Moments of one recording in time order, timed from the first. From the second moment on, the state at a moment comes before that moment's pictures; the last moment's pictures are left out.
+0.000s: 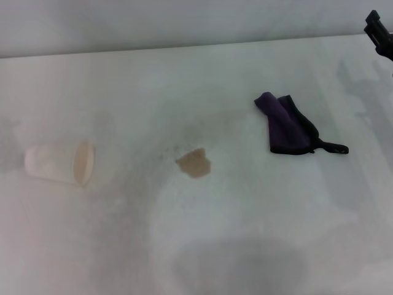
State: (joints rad) left arm -0.39 -1.85 0.93 1.49 2.19 1.60 -1.78; right arm 0.55 2.03 -0.65 0.00 2.51 1.08 -2.64
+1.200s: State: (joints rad) left arm -0.52 -2.07 1.08 1.20 2.59 1.39 -1.30; right arm 0.57 2.03 -0.62 0.05 2.51 1.10 -2.62
